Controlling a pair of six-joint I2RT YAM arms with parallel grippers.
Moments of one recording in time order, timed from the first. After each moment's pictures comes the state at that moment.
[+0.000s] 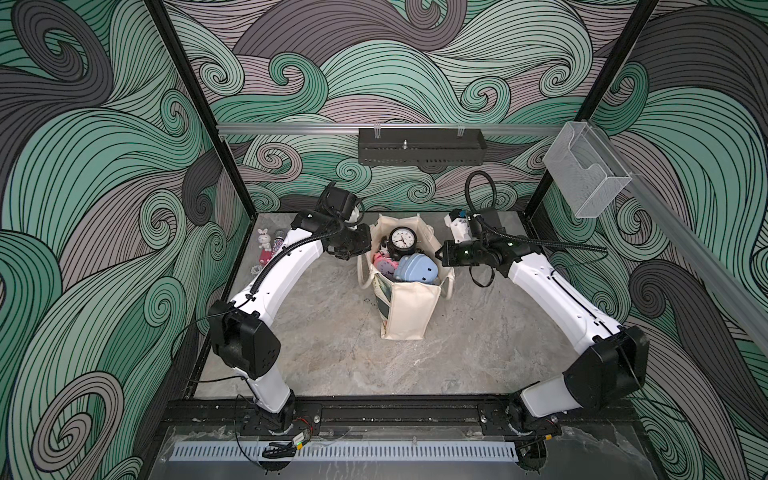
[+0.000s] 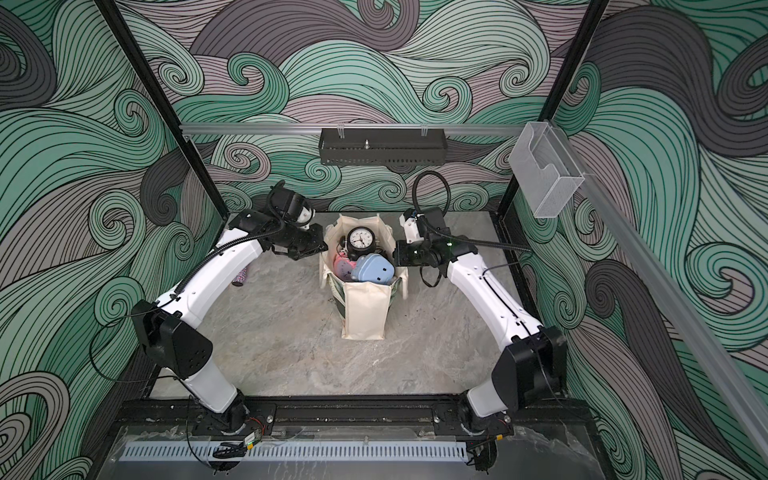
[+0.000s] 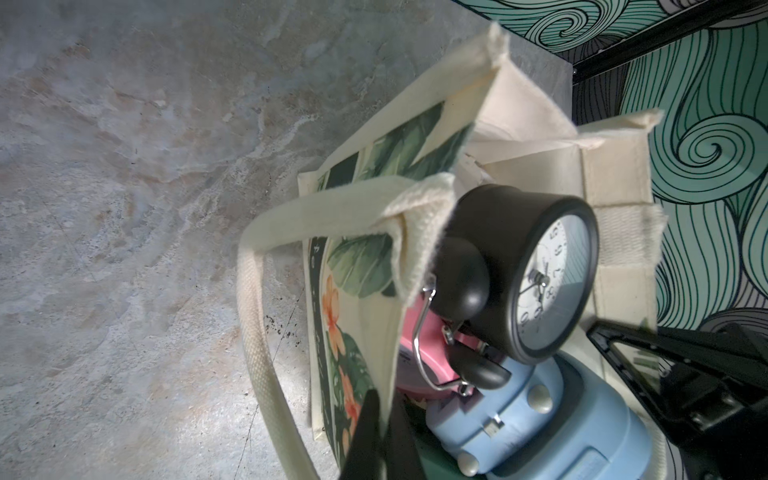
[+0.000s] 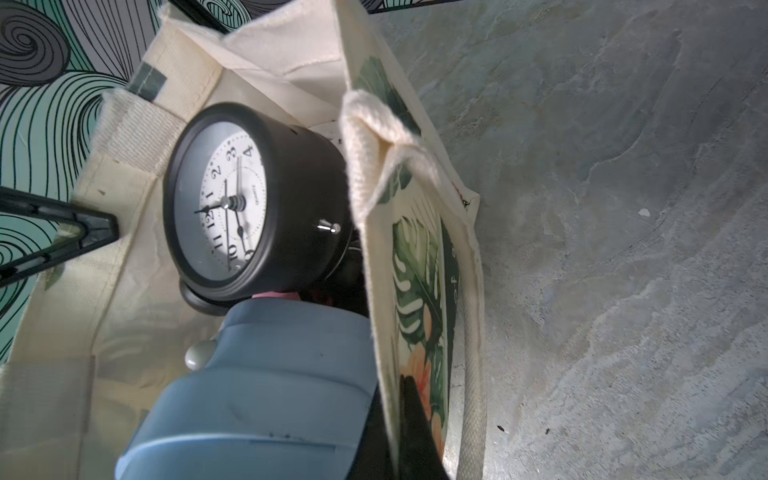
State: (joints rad) left arm -0.41 1.68 1.73 -0.98 0.26 -0.60; right arm 0.38 1.49 1.38 -0.70 -0.29 0.27
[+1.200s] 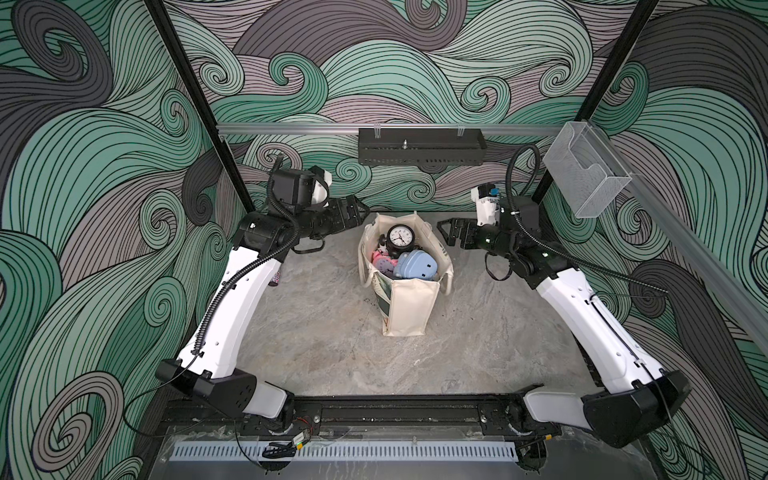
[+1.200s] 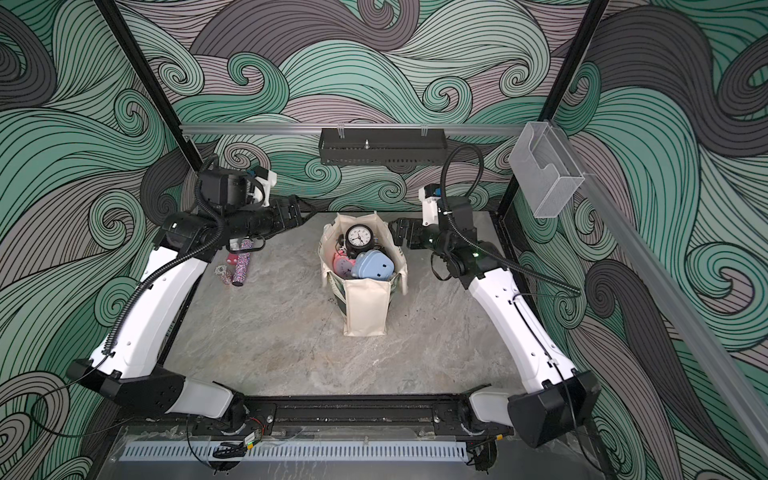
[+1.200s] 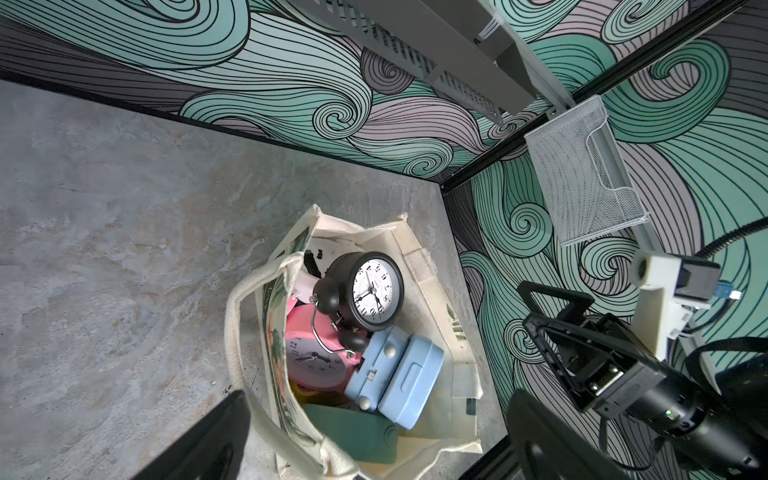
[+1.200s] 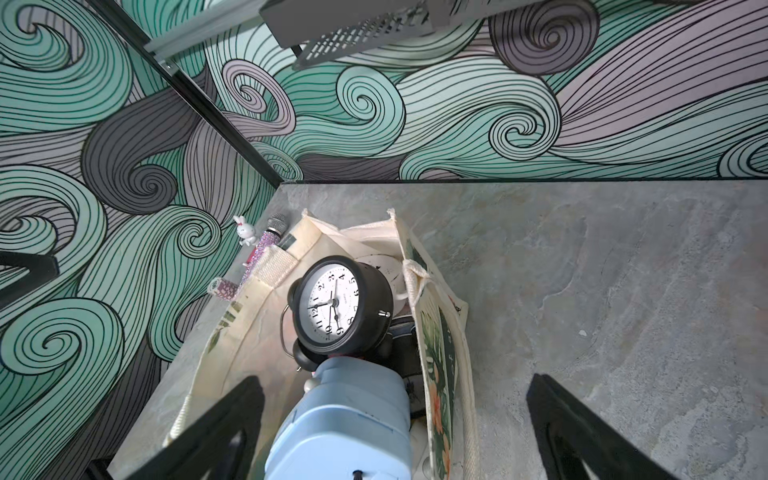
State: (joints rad) left arm -0.34 1.41 1.84 -0.96 0.30 -0.56; right arm 0.35 1.28 1.41 -0.56 -0.18 0.29
